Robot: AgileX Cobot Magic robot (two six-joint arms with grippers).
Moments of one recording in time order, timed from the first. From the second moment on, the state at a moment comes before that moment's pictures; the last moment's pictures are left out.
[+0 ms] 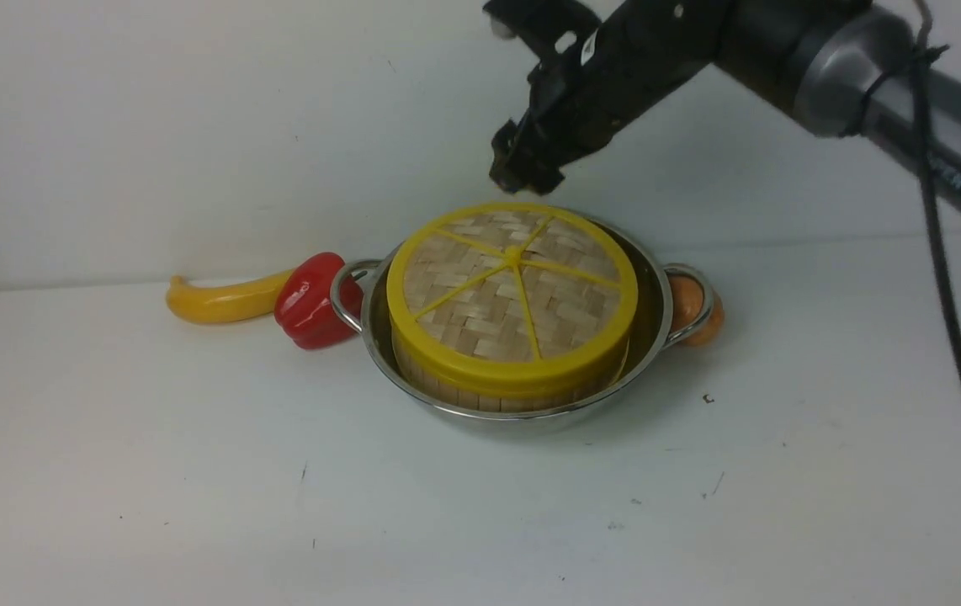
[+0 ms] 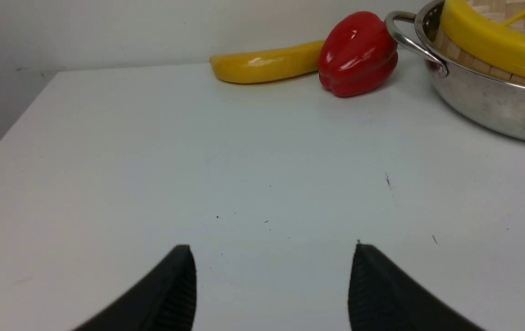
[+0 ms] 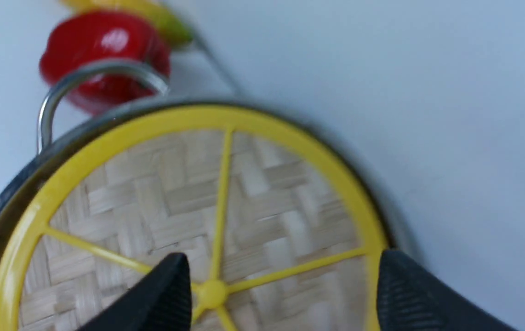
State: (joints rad) right arm 0.49 2.21 -2.31 0.10 1.06 -0.44; left arm 0.06 0.00 0.01 -0.07 0.33 0.07
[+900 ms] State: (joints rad) right arm 0.48 1.90 -2.35 0.00 1.03 0.06; left arm 0.06 0.00 0.01 -0.07 0.33 0.07
